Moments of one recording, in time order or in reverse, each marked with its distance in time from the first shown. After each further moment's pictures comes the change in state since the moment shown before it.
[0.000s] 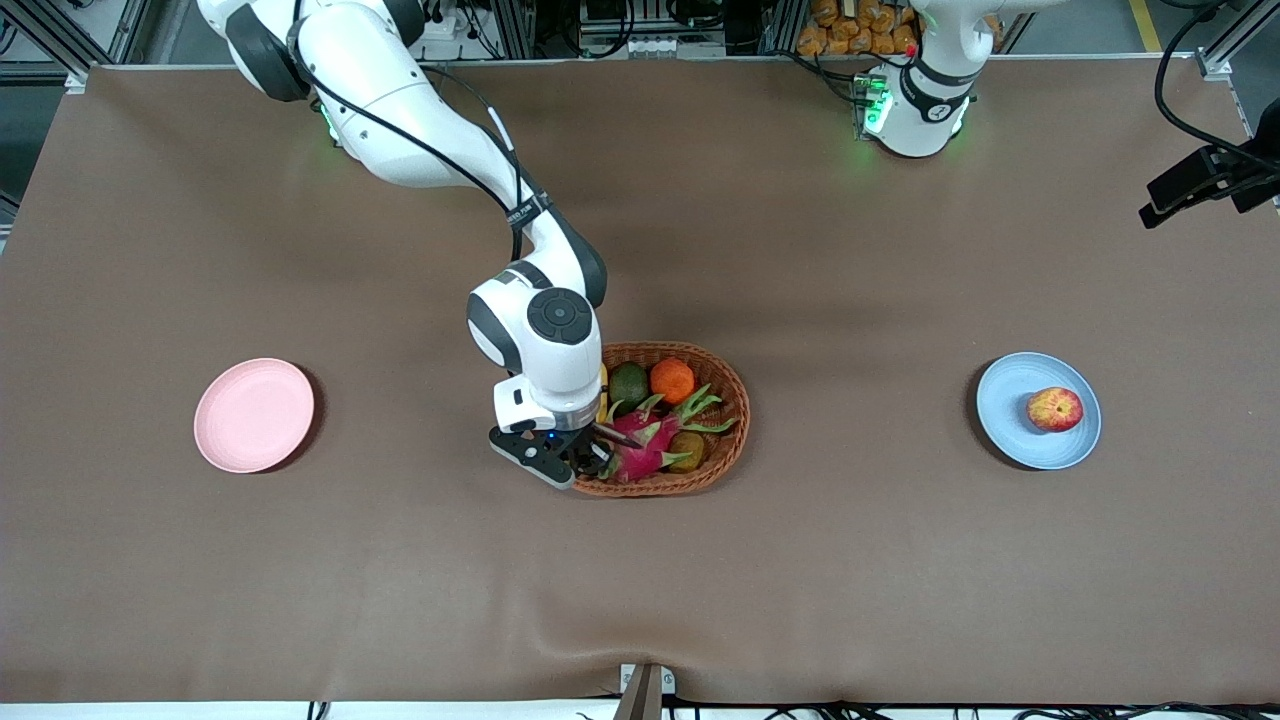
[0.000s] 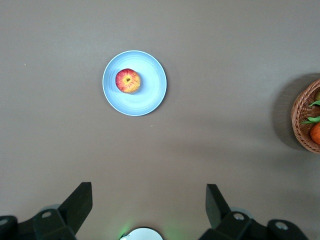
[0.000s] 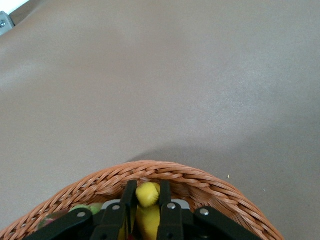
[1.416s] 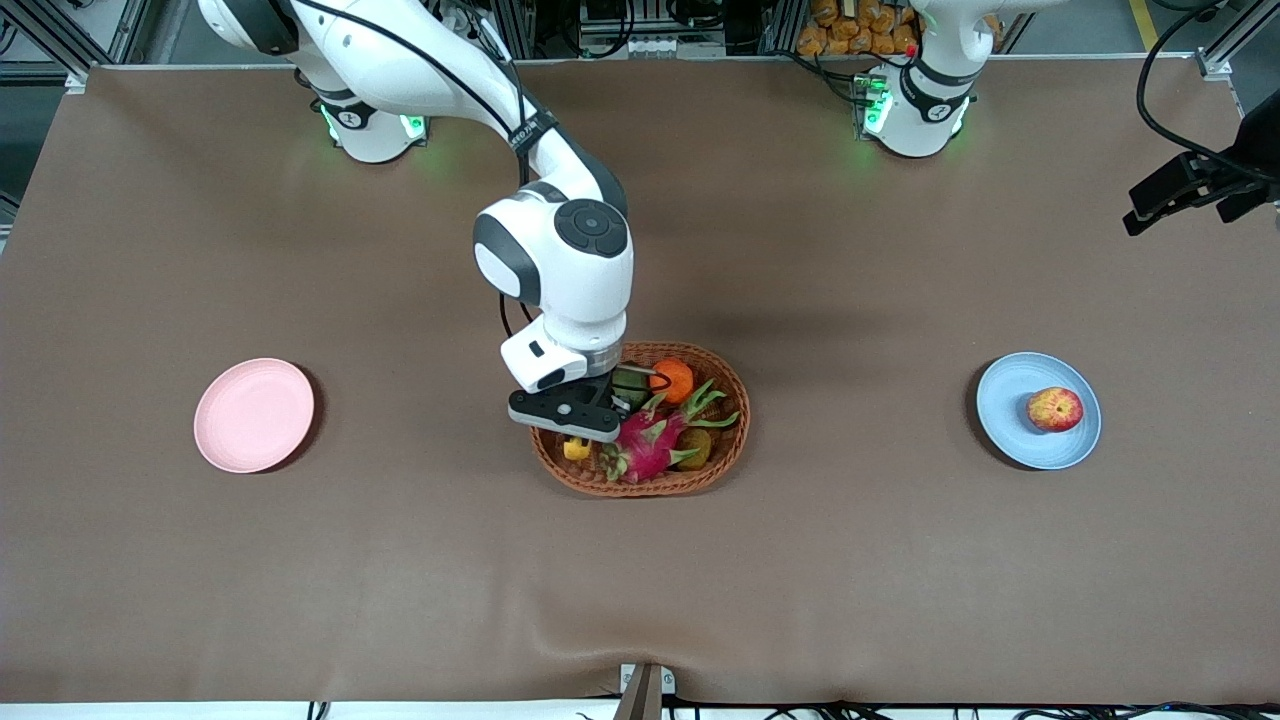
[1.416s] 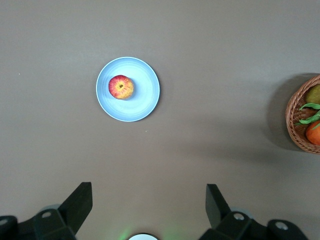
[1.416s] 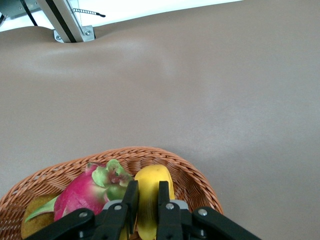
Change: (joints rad) left arm -0.003 0.009 -0.031 -0.001 0.000 0.027 0.000; right arm 0.067 -0.158 0.003 0.036 -0.062 -0.207 -0.272
